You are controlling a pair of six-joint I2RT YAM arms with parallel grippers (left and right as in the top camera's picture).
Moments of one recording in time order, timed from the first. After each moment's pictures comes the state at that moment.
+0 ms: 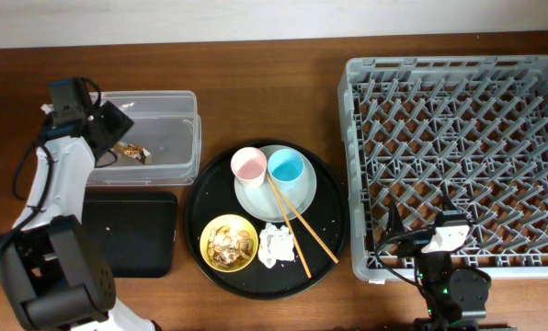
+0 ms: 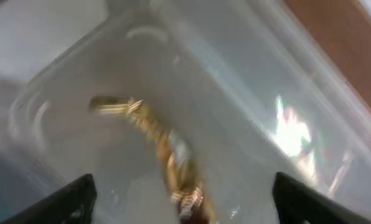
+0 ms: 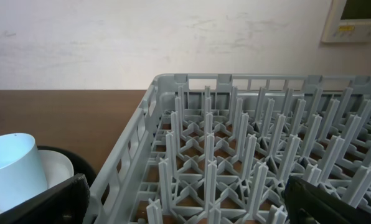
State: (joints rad) left arm 0.24 1.82 1.35 -0.54 -0.08 -0.57; right arm -0.02 0.01 0.01 -0.07 -0.07 0.03
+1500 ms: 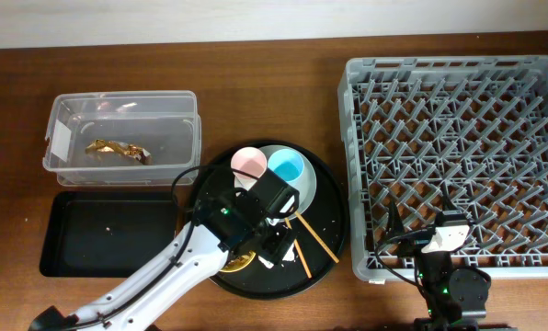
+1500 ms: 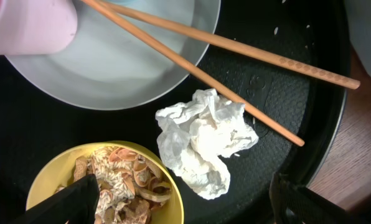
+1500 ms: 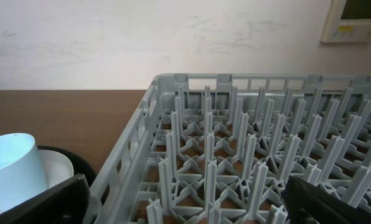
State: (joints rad) left arm -0.77 1.43 1.03 -0.85 -0.02 -0.13; right arm -0.02 0.01 0.01 -0.07 -0.07 0.03
